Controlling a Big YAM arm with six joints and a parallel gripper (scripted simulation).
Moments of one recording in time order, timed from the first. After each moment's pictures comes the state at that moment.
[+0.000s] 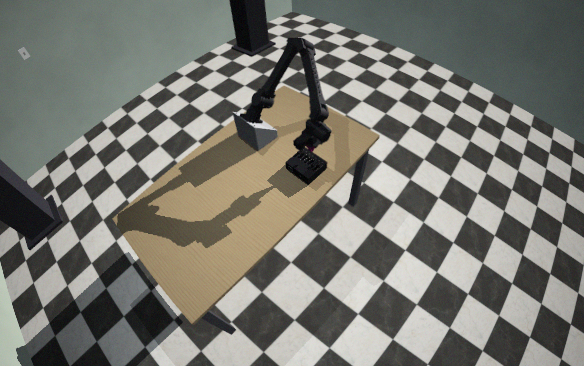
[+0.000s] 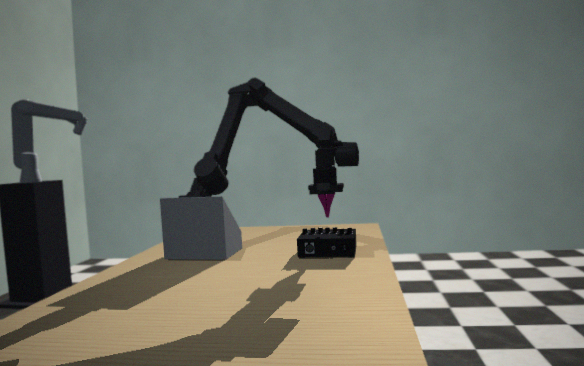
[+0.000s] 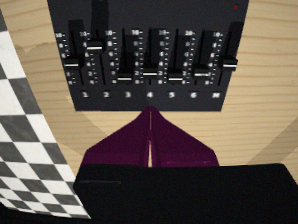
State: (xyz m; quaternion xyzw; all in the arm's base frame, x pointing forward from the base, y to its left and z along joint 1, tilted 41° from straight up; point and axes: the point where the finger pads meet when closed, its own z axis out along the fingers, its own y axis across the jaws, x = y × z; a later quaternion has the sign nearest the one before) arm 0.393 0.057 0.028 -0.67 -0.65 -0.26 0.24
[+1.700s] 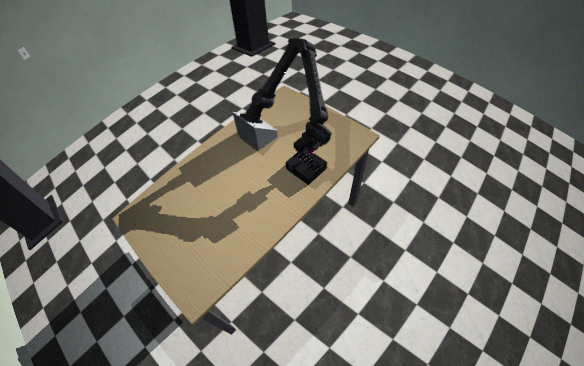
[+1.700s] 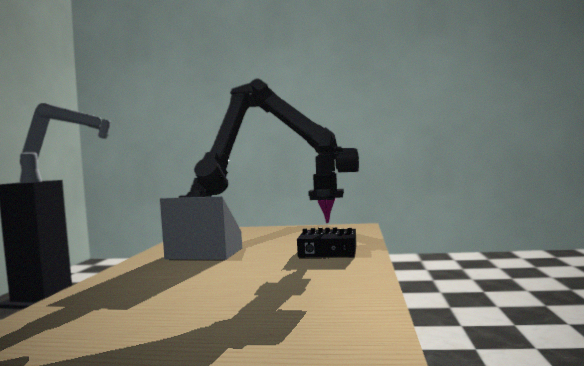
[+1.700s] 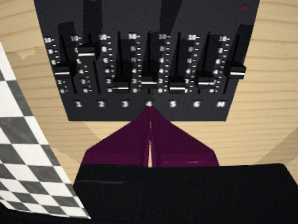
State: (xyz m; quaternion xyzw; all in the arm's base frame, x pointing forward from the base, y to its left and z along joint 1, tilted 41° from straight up) arm 0.393 0.068 0.015 -0.67 -0.65 -0.25 0.24
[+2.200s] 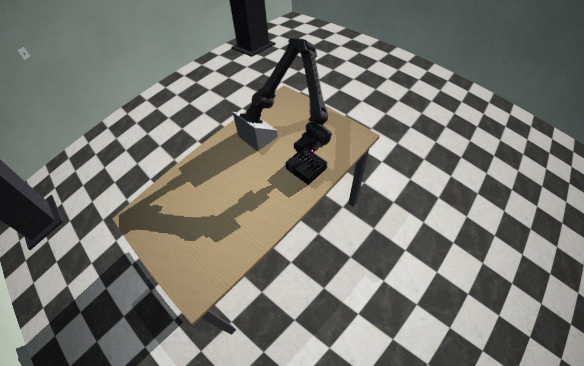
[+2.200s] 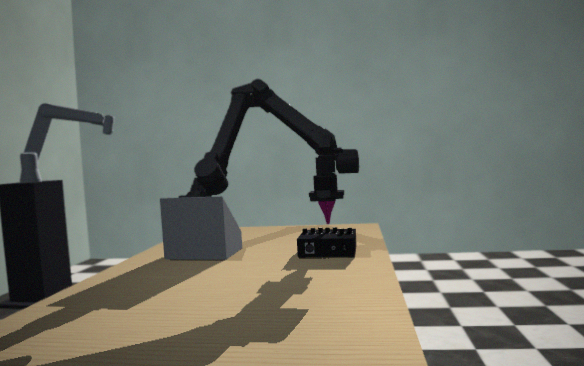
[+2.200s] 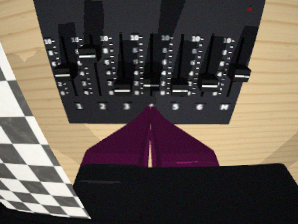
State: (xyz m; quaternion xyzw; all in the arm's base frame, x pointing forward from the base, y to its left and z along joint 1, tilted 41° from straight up) arm 0.395 0.071 0.012 -0.67 -0.65 -0.26 0.23
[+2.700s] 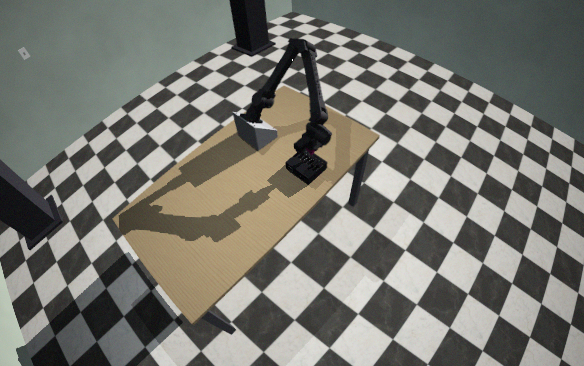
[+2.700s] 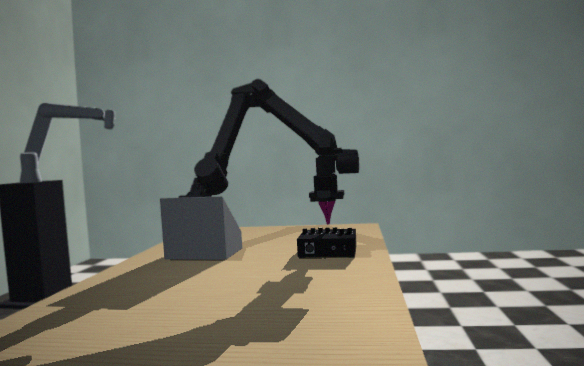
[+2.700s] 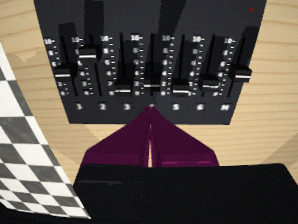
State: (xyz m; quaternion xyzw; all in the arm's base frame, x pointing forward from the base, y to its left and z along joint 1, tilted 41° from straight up) arm 0.395 0.071 0.012 -0.67 -0.65 -0.26 0.23
